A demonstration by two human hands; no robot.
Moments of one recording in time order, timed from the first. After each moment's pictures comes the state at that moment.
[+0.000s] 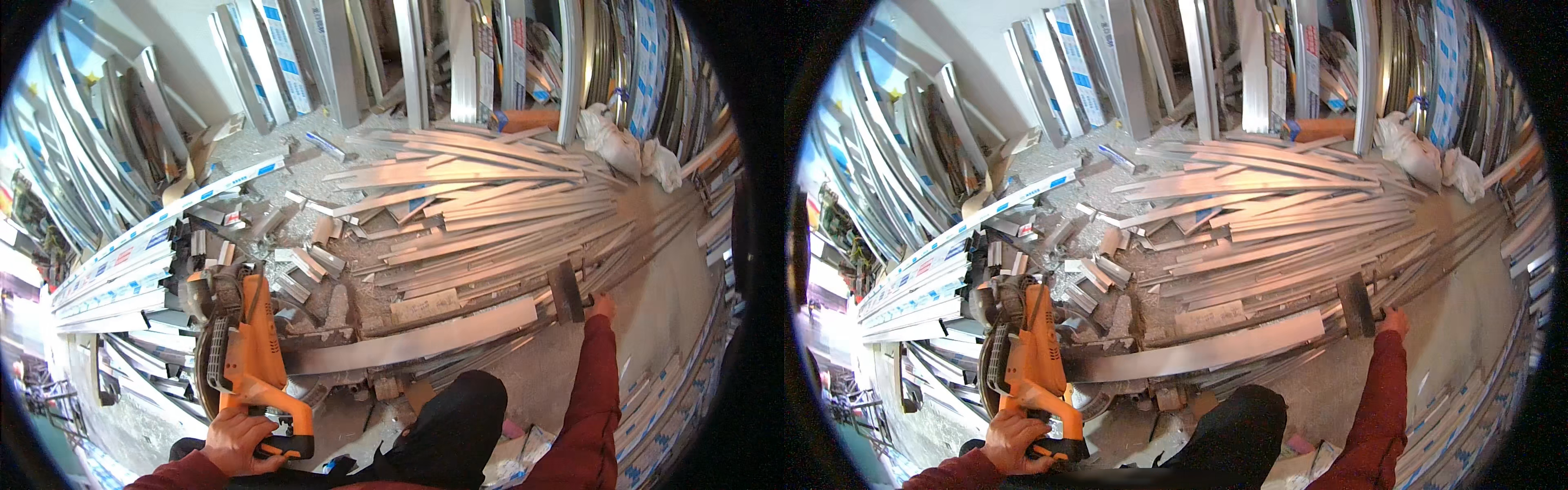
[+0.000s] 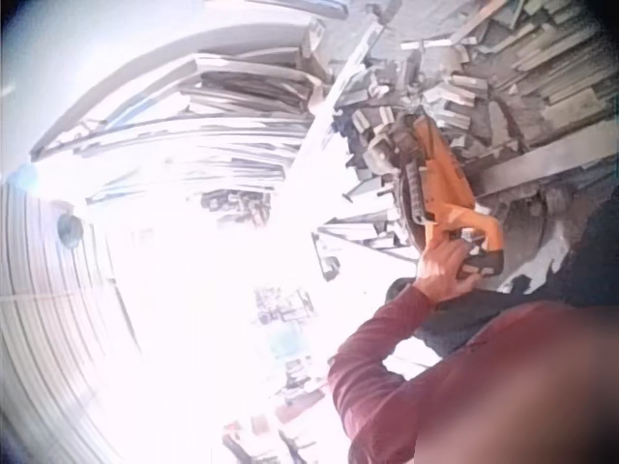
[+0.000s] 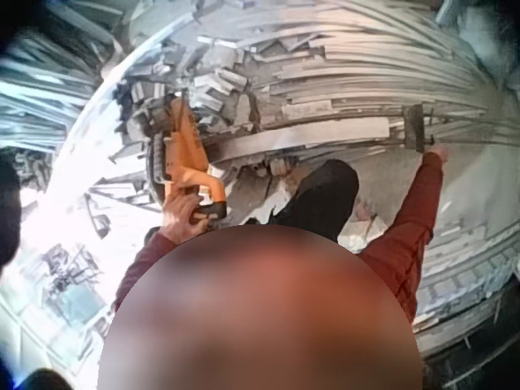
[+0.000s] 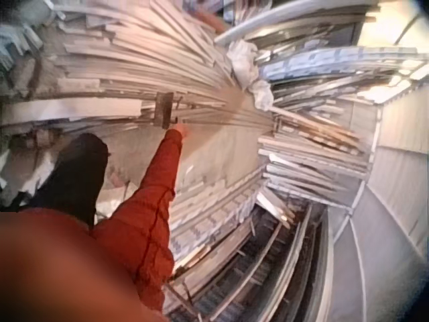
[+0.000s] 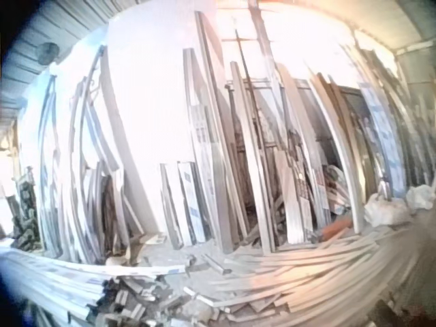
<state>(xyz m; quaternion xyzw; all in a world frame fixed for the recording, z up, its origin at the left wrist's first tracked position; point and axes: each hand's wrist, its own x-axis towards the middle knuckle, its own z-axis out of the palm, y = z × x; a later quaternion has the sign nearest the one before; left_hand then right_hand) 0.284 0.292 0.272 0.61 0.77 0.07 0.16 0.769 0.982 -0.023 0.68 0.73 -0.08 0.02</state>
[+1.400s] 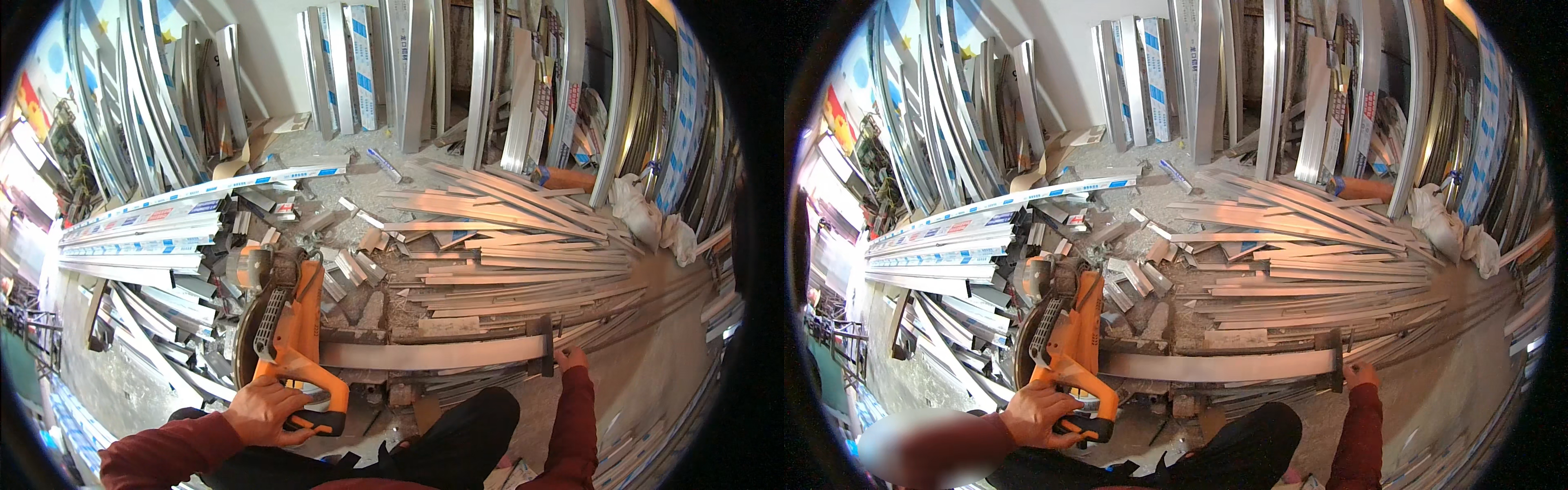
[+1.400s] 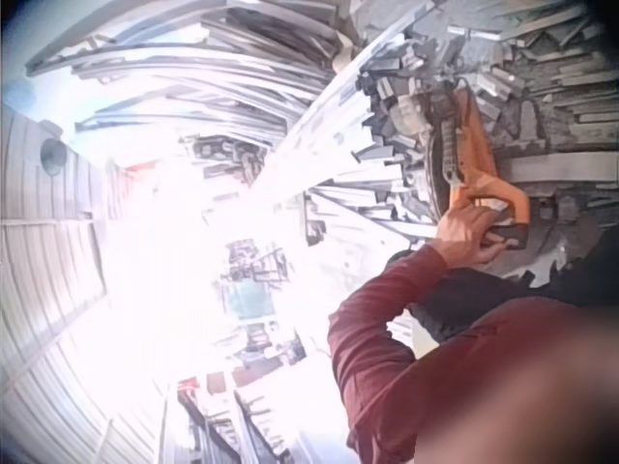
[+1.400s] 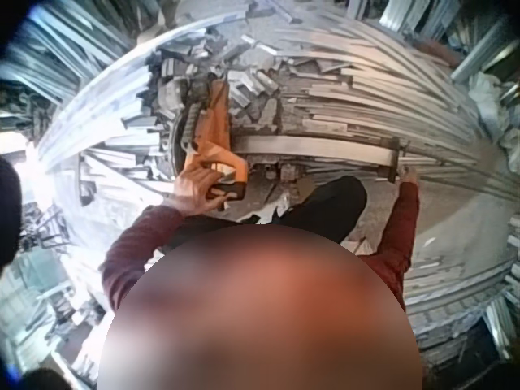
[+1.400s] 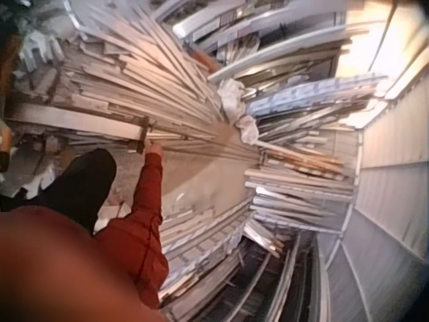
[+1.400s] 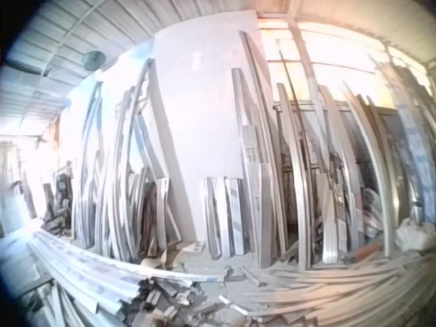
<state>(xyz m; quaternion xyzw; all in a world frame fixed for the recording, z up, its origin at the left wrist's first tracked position) 0.288 0.287 0.283 0.61 0.77 0.11 0.13 0.672 0.876 0.020 0.60 0.78 -0.15 0.10</state>
